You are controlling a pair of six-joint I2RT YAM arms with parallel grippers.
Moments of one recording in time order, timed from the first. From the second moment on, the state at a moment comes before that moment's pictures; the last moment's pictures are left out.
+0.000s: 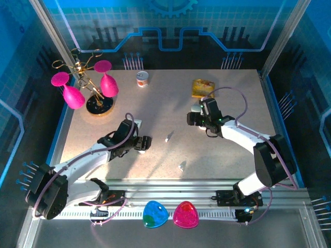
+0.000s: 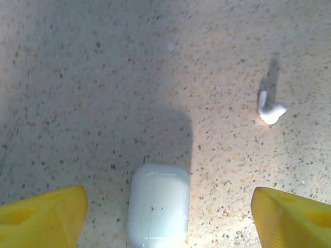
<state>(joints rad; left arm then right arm) -0.51 1.18 0.60 -0.33 -0.03 -0.36 0.43 1.51 0.90 -0.20 0.09 0.37</state>
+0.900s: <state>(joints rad) -0.57 1.50 0.73 -0.47 -0.04 -0.44 0.44 1.51 0.90 -0.21 0.08 0.36</state>
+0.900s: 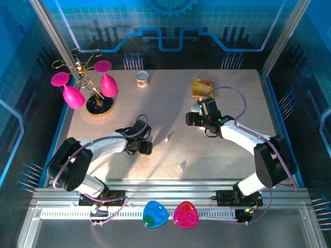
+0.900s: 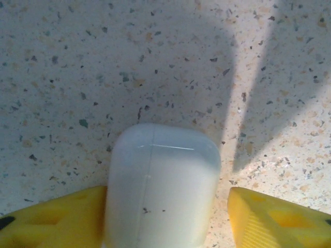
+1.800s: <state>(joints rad) -0.70 1.23 0.69 -0.10 0.08 0.03 0.44 1.42 1.00 -0.37 -0.63 0.33</state>
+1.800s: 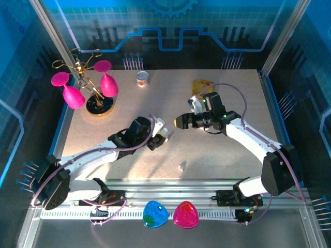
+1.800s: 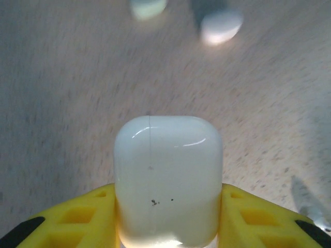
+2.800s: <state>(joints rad) -0.71 1.15 0.62 0.07 0.23 0.26 0.50 1.48 1.03 -0.40 -0.92 0.38</state>
